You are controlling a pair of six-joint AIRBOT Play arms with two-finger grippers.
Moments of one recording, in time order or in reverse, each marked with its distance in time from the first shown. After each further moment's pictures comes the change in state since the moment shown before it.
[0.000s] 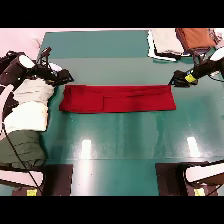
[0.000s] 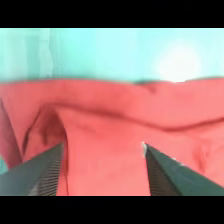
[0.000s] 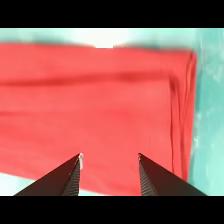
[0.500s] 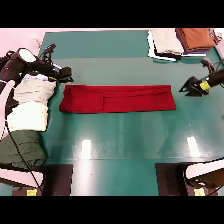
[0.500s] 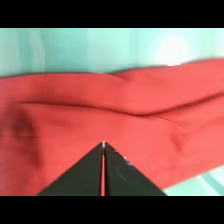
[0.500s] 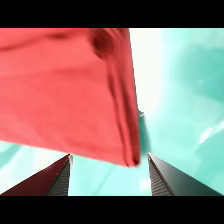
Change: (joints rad) left arm -0.058 -0.027 0.093 -0.014 -0.128 0.003; right arm -0.261 -0.052 -0.090 0.117 0.160 -0.129
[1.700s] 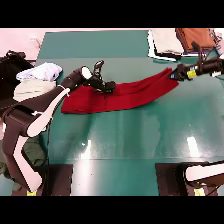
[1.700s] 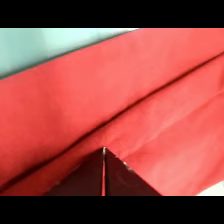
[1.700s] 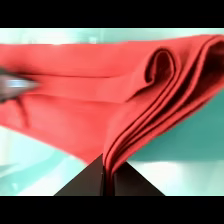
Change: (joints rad) left arm -0.391 -0.351 0.158 -0.096 0.239 -0.145; right arm 0.225 0.100 0.087 0.269 -0.114 -0.116
